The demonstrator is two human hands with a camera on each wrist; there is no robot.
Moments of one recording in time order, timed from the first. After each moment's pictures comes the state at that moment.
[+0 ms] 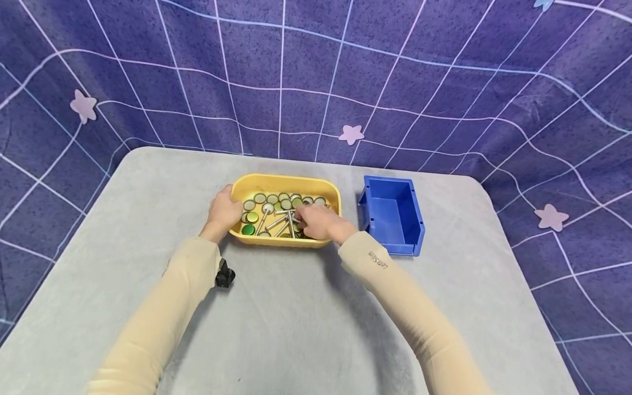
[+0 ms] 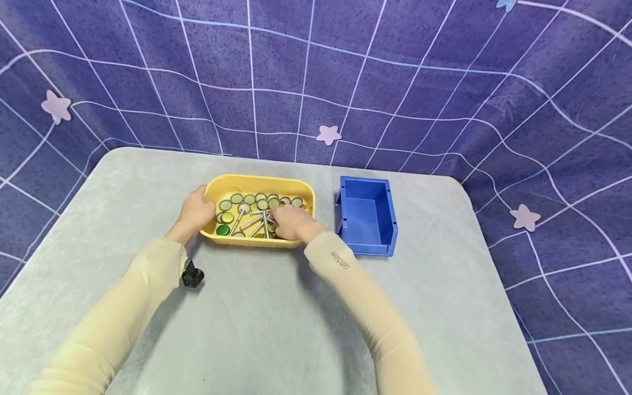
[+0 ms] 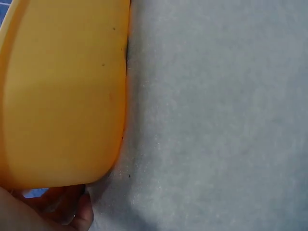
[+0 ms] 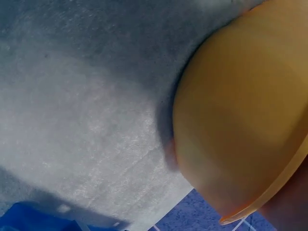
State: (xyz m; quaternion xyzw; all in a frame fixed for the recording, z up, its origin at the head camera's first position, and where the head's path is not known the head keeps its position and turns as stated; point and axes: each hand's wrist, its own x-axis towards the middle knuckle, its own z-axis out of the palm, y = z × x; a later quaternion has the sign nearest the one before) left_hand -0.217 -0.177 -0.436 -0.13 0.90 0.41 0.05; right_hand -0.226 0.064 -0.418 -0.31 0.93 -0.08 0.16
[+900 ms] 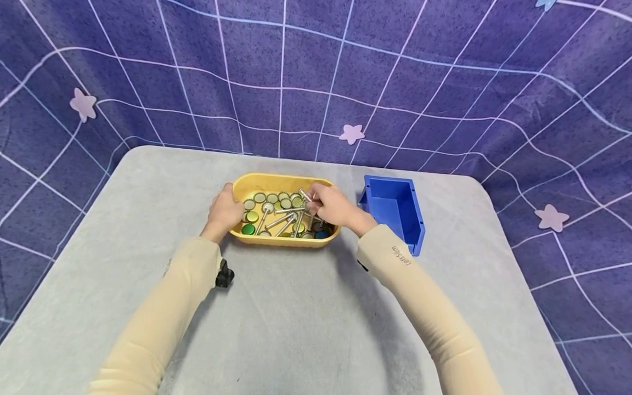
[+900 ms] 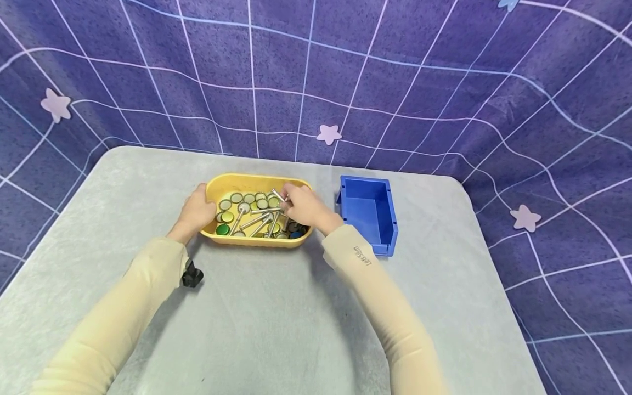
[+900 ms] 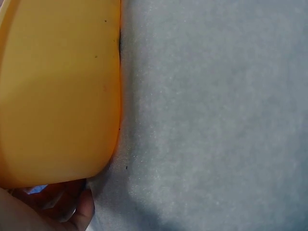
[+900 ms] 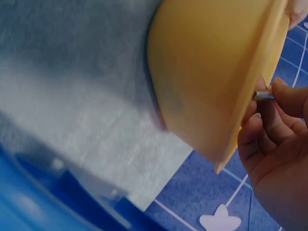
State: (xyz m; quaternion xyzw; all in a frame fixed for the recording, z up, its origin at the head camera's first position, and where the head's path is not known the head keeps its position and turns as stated) left_hand -0.218 -0.177 -0.437 -0.13 0.91 0.39 0.08; right_hand -0.236 0.091 -0.393 -0.29 0.92 -0.26 0.09
